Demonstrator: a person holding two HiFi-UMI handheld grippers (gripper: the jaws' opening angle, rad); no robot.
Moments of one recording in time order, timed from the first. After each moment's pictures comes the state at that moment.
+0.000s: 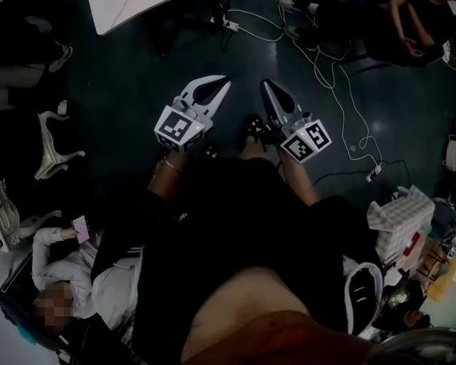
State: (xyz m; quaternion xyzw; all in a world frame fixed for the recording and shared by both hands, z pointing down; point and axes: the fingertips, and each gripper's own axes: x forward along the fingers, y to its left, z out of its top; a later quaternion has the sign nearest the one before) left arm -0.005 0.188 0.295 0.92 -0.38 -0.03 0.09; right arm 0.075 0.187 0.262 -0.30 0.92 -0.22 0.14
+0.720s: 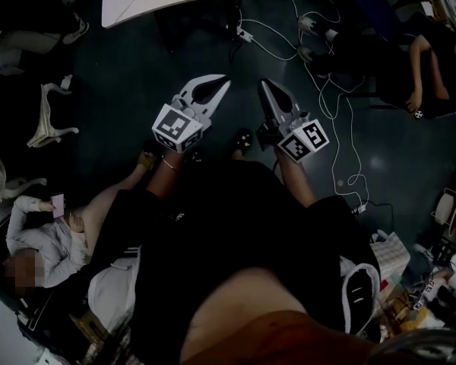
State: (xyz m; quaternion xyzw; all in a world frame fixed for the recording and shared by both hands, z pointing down) left arm 0.021 0.110 0.290 0.87 -0.48 -0.03 0.10; right arm 0.095 0.094 0.269 -0.20 0.94 -0.24 0.12
